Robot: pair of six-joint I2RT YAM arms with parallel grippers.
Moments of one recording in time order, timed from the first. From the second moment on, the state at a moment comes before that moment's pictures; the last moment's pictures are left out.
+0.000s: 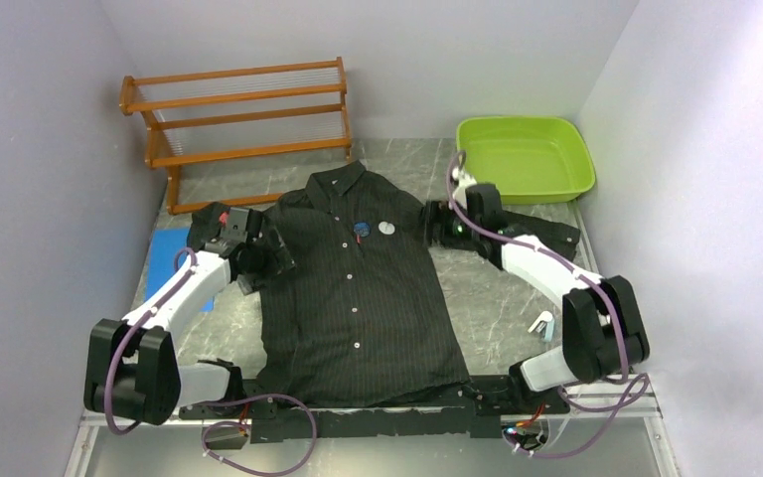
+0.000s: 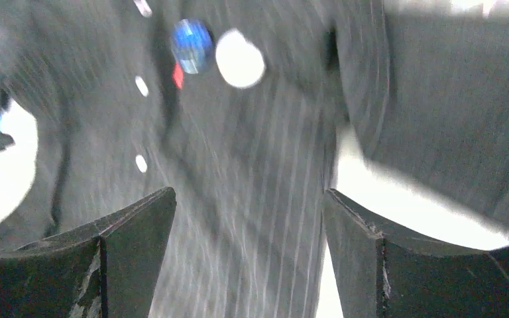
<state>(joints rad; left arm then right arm) -0.21 1.27 0.82 -0.58 0.02 -0.69 0.33 1.47 0.92 -0.04 -0.31 0.34</state>
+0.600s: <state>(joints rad) 0.17 1.44 0.91 -0.48 0.00 -0.74 0.33 0.93 0.33 -0.24 -0.35 0.64</state>
